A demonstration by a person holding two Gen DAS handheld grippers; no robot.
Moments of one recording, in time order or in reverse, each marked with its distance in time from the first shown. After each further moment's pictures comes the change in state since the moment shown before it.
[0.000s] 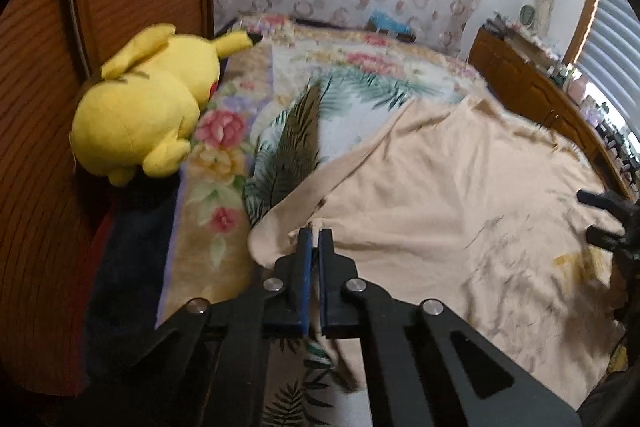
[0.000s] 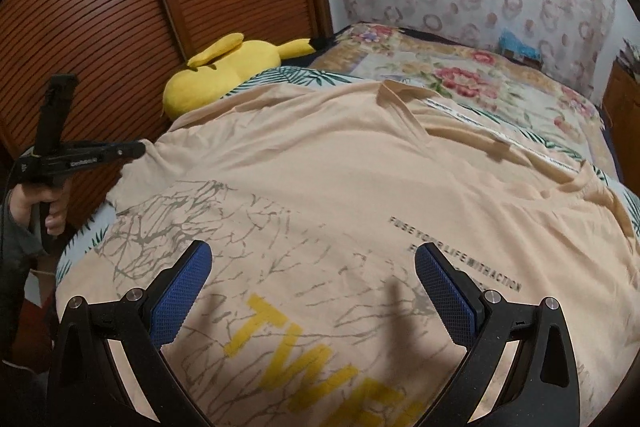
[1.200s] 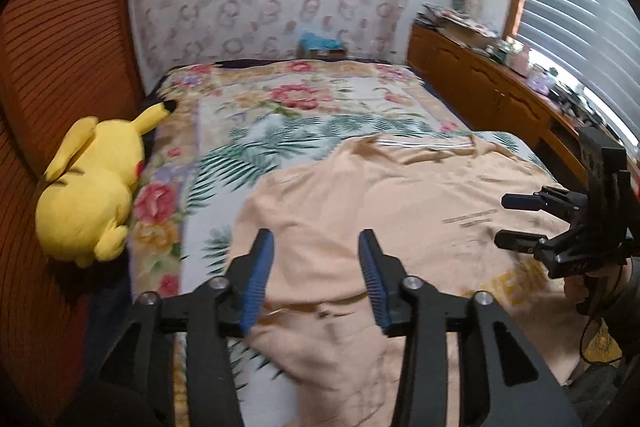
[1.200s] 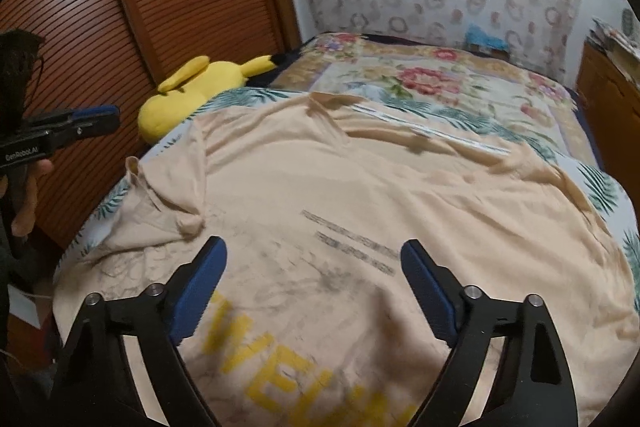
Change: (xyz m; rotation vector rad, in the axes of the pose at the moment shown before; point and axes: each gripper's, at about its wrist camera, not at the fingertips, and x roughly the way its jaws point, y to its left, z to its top) left arm -0.034 -0.108 0.051 0.195 -0.064 -0.090; right arm -0.035 -0.043 -0.003 0.067 -0.042 -0.043
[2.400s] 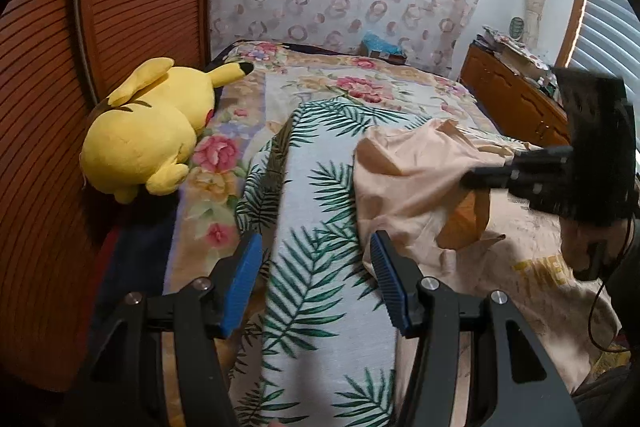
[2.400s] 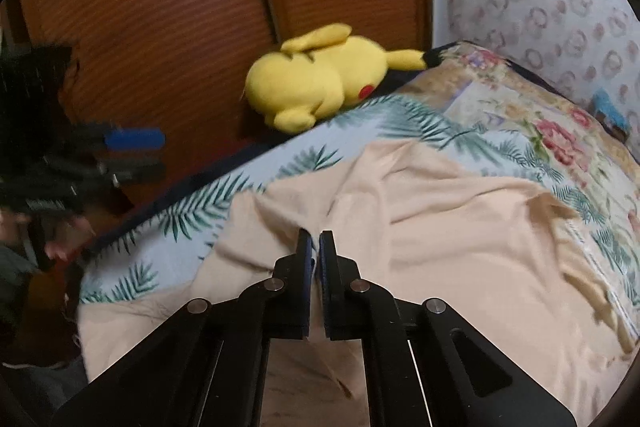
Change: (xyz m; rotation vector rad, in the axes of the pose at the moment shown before) left arm -0.015 0.064 -0.066 -0.165 -0.010 0.100; right arm 0.092 0.115 0.057 -0.321 0.079 0.297
